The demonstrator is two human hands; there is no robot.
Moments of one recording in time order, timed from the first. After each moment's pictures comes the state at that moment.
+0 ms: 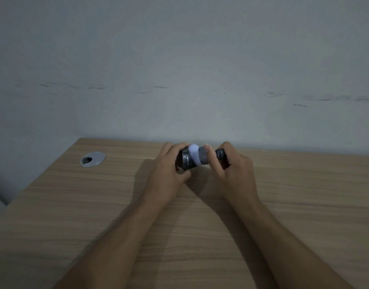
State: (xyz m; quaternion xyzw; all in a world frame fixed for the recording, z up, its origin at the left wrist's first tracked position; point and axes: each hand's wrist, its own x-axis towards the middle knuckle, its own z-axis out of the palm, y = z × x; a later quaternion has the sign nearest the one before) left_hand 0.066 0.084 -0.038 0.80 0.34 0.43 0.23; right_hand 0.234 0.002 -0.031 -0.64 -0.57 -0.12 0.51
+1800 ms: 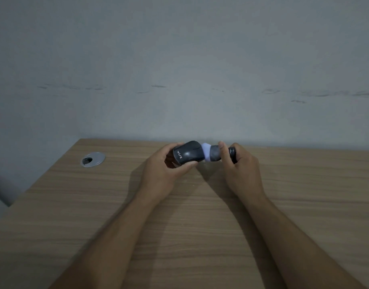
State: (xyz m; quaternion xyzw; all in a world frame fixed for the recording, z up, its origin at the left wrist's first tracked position) left_hand 0.061 0.086 -0.039 0.71 0.34 0.47 0.41; right_hand 0.258 0.004 -0.041 -0.70 -0.48 -0.02 0.53
